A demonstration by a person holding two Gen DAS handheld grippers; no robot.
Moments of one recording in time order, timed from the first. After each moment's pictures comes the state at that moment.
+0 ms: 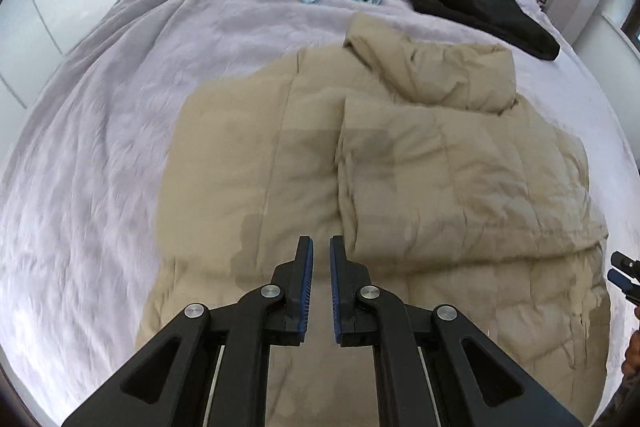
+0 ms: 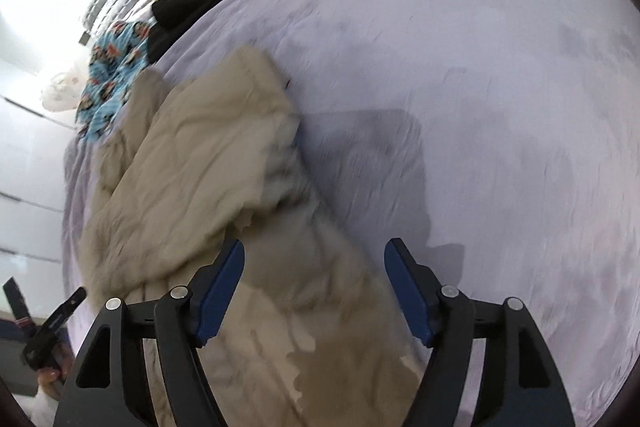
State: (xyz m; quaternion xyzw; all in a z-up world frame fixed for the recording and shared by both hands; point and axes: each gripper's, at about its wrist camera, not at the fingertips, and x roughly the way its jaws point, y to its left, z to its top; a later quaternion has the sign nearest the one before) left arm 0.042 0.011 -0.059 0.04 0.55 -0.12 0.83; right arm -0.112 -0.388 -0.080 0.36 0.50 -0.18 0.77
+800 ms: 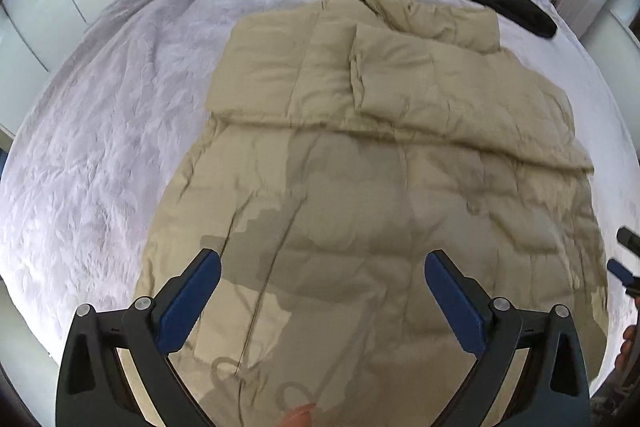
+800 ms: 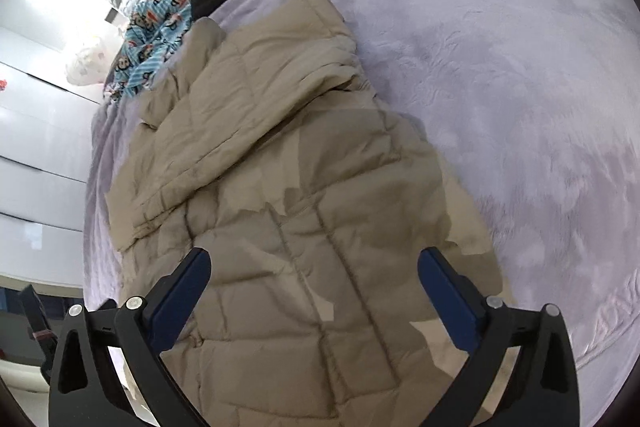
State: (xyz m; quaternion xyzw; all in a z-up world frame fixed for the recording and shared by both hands) left arm -0.068 0.042 -0.048 0.04 0.58 -0.09 0.81; right arm -0.154 -0.312 -0.055 0.36 0.50 -0.13 0.77
